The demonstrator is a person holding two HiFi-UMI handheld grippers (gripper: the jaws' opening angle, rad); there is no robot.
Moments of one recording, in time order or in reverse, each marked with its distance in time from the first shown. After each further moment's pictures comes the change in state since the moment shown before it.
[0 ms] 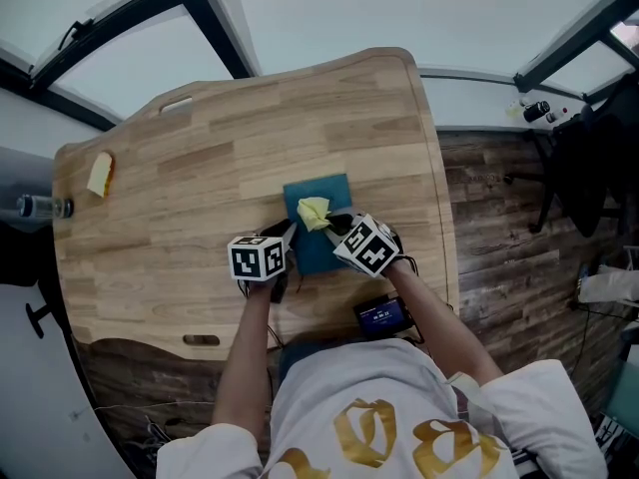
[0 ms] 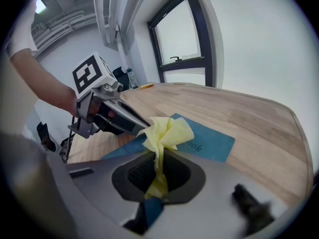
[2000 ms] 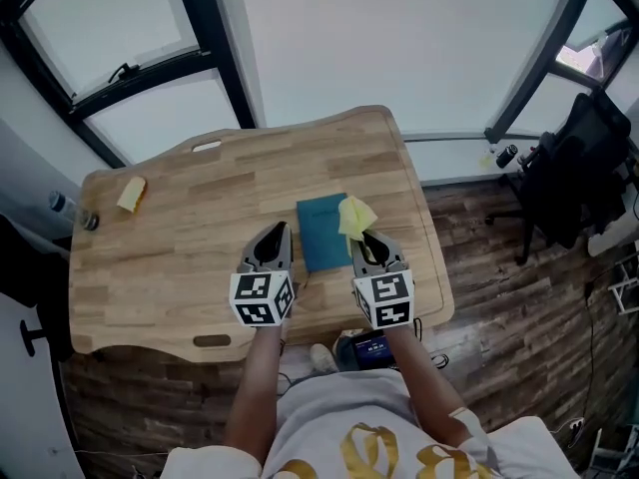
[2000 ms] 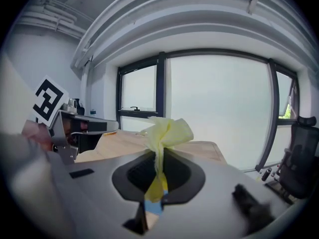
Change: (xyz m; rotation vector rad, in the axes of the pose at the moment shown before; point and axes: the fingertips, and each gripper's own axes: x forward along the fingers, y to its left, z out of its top) left arm -0.223 -0.111 0.060 0.325 -0.676 0.087; right arm -0.207 0.090 0.075 0.158 -0.476 -0.668
